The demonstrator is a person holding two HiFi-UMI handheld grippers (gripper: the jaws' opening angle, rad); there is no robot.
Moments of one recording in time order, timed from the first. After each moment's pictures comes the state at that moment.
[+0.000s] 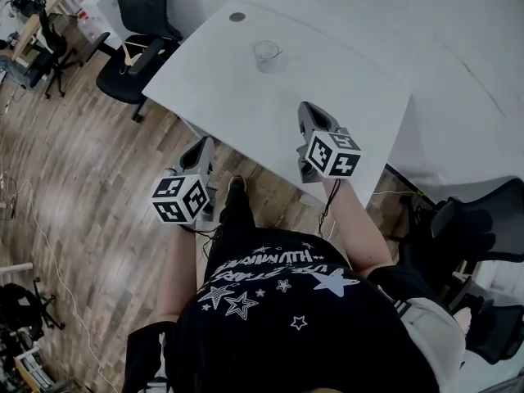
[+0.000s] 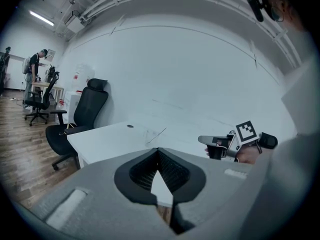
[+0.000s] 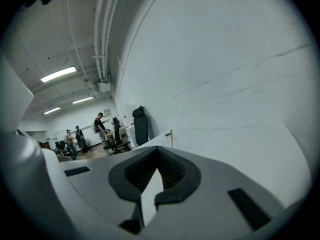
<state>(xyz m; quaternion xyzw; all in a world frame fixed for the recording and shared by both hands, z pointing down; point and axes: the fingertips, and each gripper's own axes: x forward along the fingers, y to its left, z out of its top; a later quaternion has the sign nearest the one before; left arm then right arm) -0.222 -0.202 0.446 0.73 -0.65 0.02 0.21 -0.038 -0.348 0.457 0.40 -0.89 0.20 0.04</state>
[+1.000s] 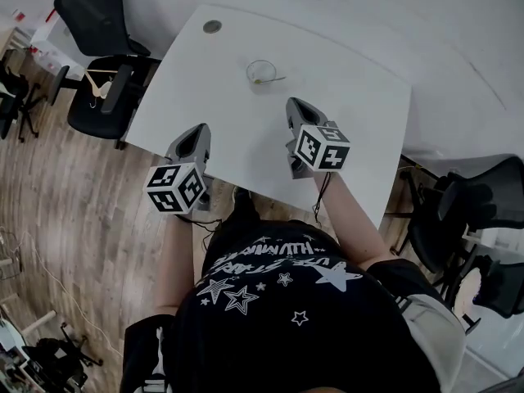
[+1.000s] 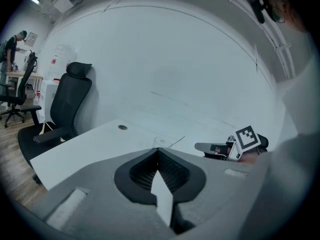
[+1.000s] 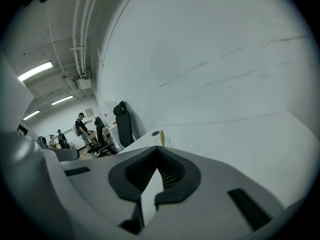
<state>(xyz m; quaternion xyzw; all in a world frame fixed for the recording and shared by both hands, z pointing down) -0.303 -0.379 0.462 0.78 -0.57 0.05 0.24 -0.115 -0.469 0.495 0.47 -0.84 0.25 0.07</state>
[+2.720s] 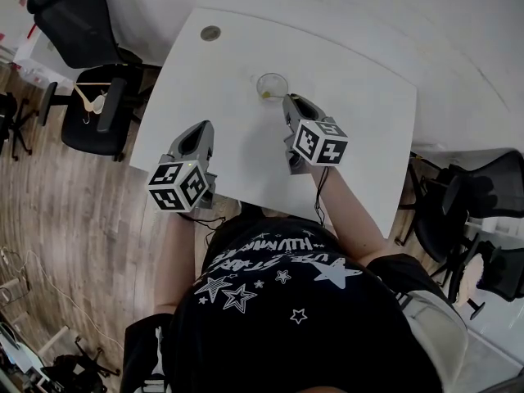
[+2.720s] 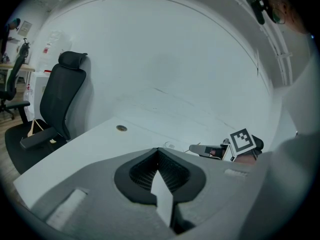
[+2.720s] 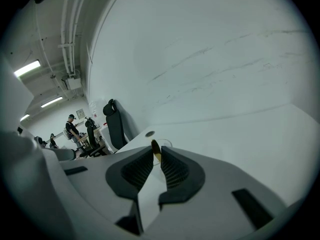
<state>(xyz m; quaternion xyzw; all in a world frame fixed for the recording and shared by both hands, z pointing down) -0.335 -0.450 0.477 0.80 -0.53 0.05 0.26 -0.151 -0.530 0.520 0.51 -0.81 0.28 0.07</state>
